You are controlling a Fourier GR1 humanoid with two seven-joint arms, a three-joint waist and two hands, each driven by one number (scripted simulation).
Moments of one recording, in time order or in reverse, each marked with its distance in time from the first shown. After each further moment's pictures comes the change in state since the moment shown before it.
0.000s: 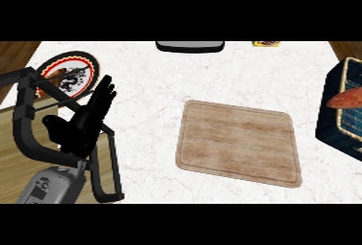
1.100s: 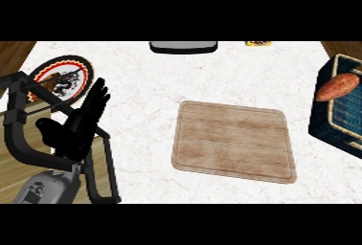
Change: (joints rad) left arm 0.032 0.019 0.008 -0.019 0.002 0.024 0.006; right arm -0.030 -0.135 -0.461 0.027 -0.444 0.065 -0.080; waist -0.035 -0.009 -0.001
